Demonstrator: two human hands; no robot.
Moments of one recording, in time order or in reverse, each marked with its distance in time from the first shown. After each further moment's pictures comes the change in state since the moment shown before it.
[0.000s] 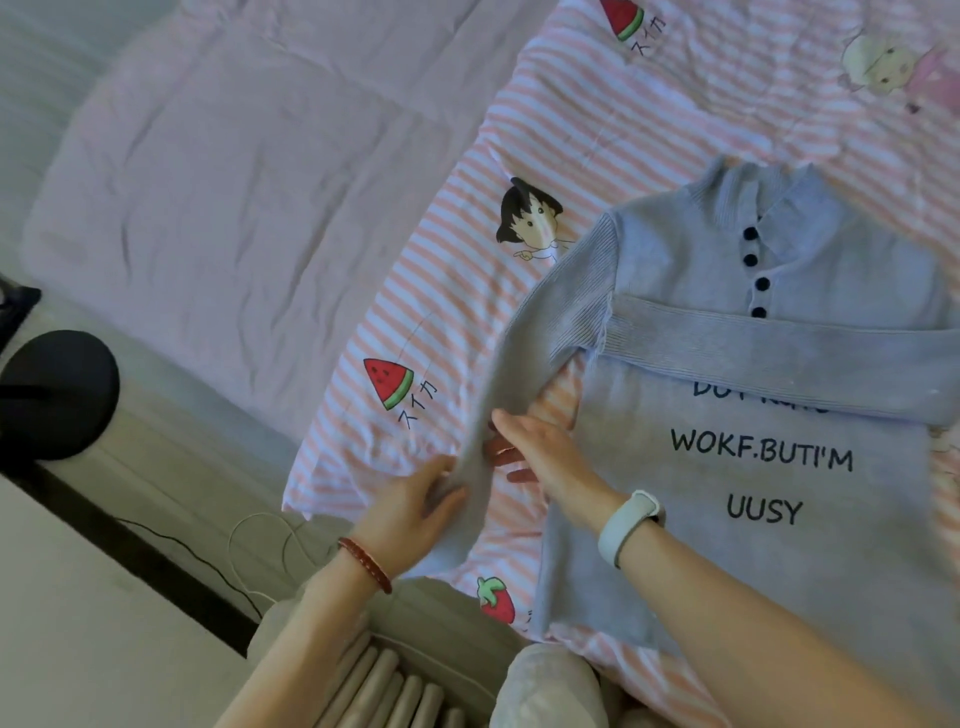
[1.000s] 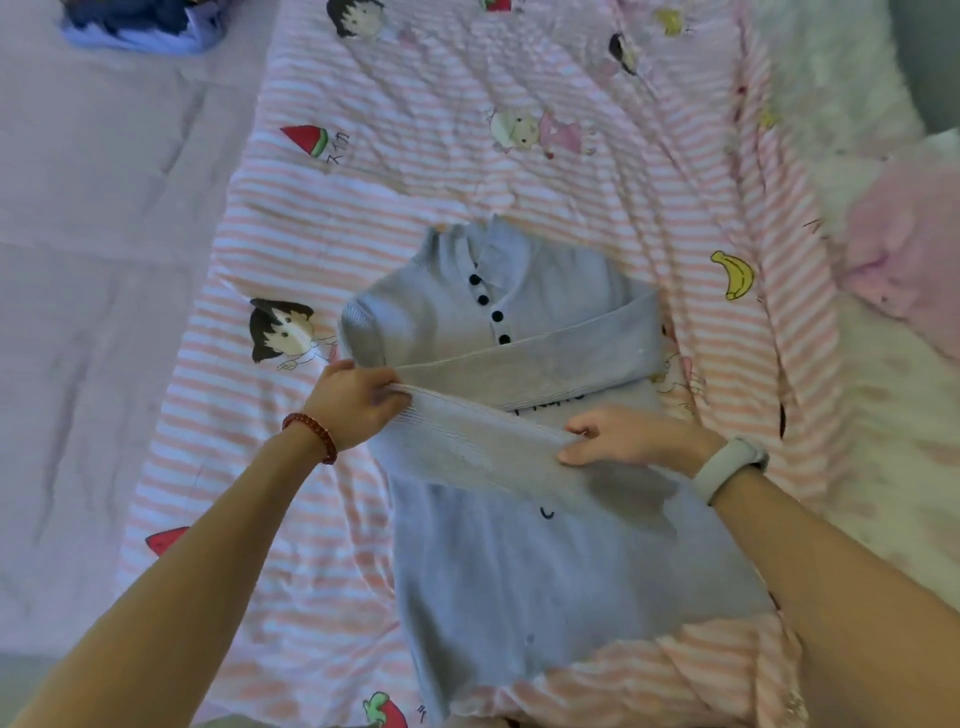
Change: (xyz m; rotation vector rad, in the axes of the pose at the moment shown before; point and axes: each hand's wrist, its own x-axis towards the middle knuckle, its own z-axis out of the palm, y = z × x) left_hand 0.192 0.157 0.016 0.401 -0.135 0.514; right_hand -0.123 -0.037 -0.239 -0.655 0.059 0.113
